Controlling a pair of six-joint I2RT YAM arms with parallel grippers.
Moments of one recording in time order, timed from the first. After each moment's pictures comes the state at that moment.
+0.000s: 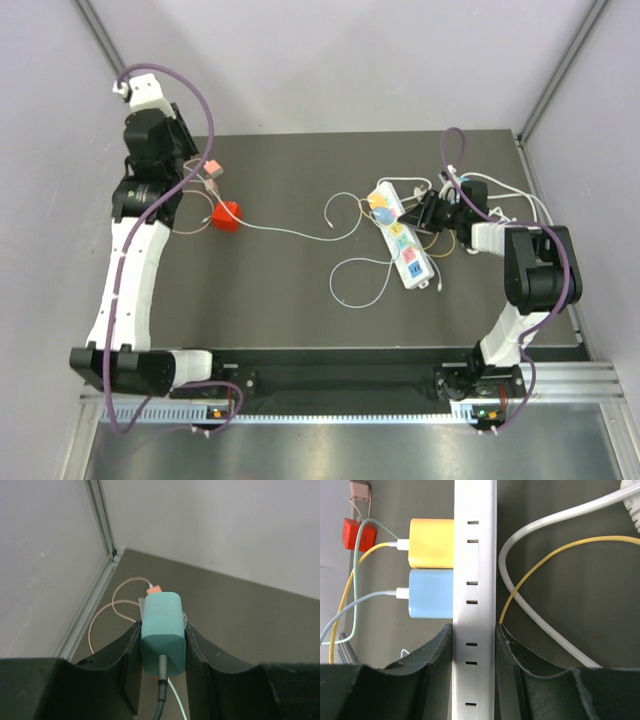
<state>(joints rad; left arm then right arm) -0.08 1.27 1.59 -0.46 -0.34 -0.15 0.03 1.76 0.85 0.32 -0.70 0.47</state>
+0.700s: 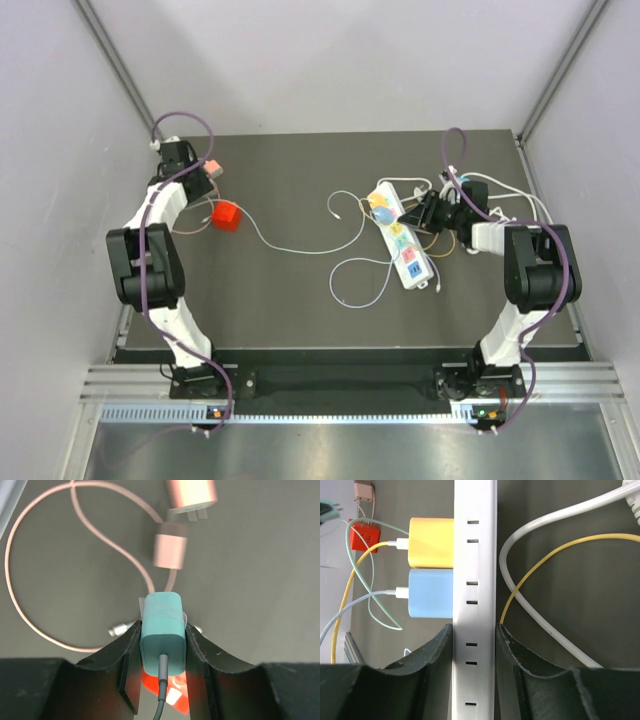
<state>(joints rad) 0.14 1.82 1.39 -0.29 -0.06 -0.39 0.03 1.77 0.85 0.33 -0.72 0.48</state>
